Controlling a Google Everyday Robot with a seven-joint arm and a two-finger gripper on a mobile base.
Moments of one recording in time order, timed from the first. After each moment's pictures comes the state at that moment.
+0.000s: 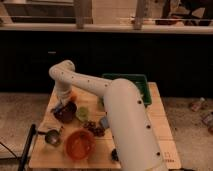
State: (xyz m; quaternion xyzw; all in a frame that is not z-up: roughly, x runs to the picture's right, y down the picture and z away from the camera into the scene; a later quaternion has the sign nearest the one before) arm -0.253 0.085 0.881 -0.28 -0.27 -0.40 0.83
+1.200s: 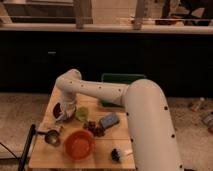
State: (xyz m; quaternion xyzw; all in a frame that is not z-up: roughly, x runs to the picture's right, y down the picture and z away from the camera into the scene) arm -0.207 0.145 0.837 -0.30 -0.29 -0.39 0.82
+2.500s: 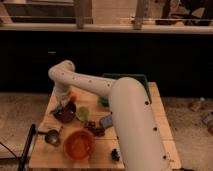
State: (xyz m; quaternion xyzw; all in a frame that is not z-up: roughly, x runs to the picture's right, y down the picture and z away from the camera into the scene) arm -0.248 0.091 0.858 -0.27 -0.27 -0.42 0.83
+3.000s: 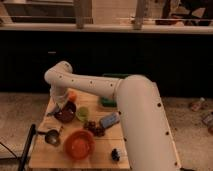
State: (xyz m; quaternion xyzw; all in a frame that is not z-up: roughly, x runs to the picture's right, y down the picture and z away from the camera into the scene) arm -0.252 0.095 0.814 -0.24 -0.27 -0.42 0.83
